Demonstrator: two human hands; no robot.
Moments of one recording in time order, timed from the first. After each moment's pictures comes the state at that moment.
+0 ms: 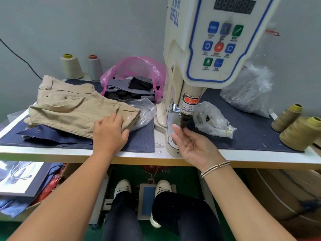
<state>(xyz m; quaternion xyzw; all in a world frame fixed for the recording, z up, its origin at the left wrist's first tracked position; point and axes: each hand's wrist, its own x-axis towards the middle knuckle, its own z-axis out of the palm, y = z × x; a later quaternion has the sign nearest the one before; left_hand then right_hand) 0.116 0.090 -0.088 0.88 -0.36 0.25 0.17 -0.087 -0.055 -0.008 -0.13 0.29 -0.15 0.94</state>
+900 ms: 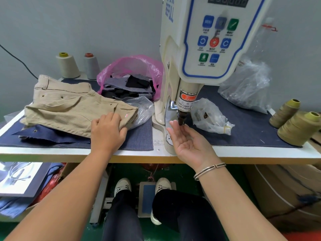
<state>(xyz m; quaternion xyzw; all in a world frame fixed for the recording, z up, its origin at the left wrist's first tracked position) 0.116 0.090 -0.088 0.88 -0.36 0.25 0.17 -0.089 -0.037 0.003 -0.03 0.27 -0.20 0.94</state>
